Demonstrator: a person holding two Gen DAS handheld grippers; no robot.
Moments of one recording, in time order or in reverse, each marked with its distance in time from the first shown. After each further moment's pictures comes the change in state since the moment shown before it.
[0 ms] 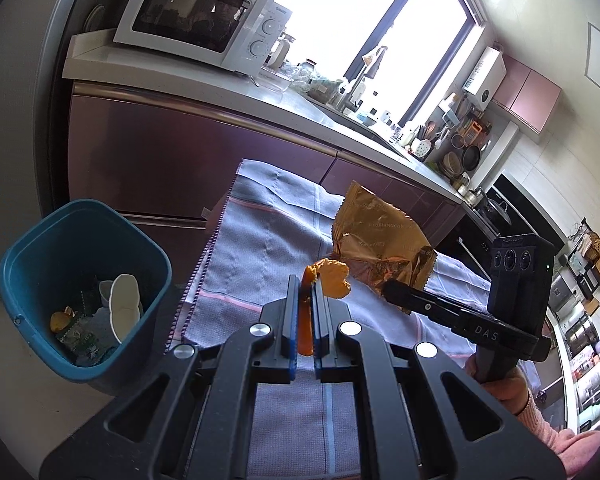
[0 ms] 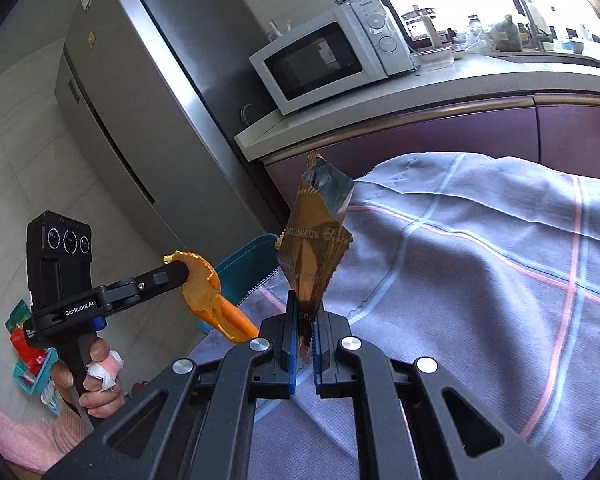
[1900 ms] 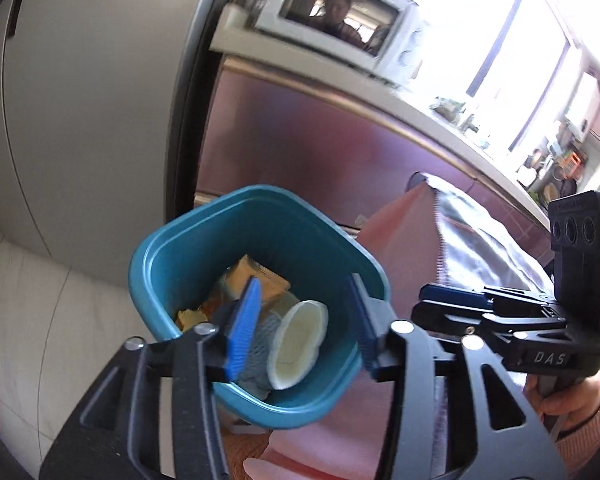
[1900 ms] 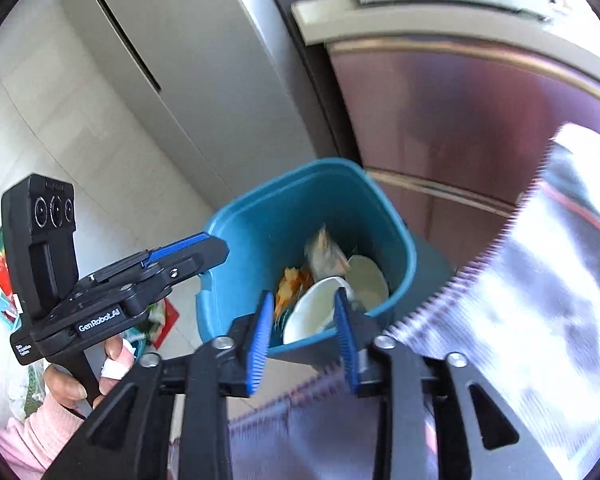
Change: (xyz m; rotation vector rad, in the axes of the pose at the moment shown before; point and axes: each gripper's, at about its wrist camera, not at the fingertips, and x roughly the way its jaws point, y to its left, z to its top) left arm 0.004 0.163 -0.004 -0.116 -0.048 0.359; right arm 0.176 0.082 0.018 -0.170 0.306 0.019
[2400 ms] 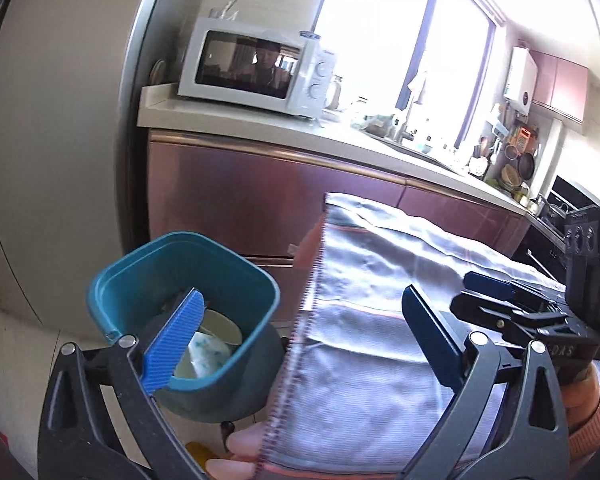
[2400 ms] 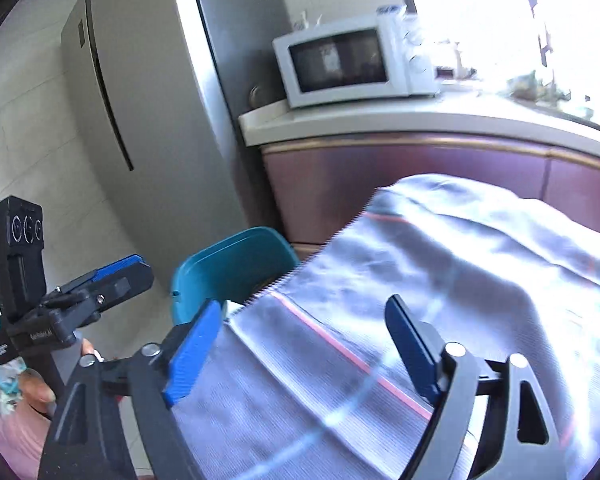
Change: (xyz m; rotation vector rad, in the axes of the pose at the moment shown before) left arm -0.067 -0.106 -0.032 0.191 -0.159 -0.100; right arm -0.140 -0.005 -0.094 0.021 -0.358 -0.283
